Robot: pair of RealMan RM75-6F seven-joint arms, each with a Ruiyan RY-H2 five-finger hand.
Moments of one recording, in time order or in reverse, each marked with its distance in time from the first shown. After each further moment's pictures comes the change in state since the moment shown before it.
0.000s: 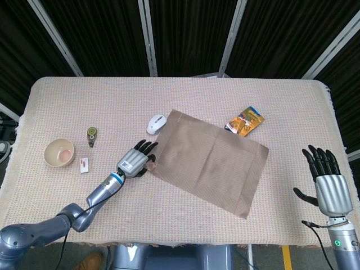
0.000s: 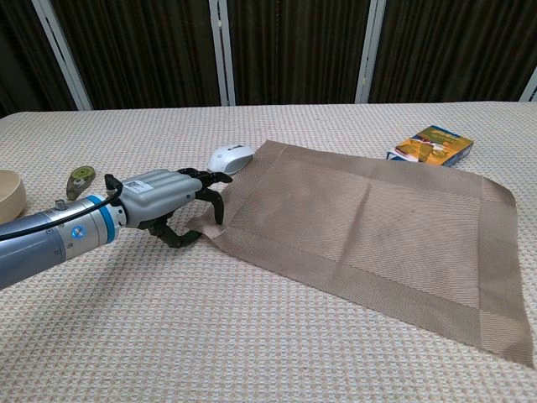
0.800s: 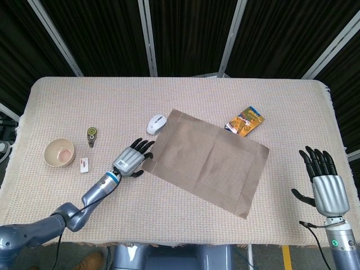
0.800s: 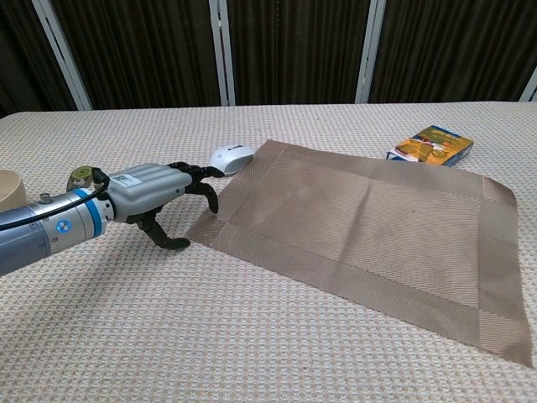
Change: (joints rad) left arm 0.017 0.042 -0.010 -0.021 0.030 0.012 0.003; right arm 0.013 -0.008 -0.021 -0.003 0.012 -0.006 -0.031
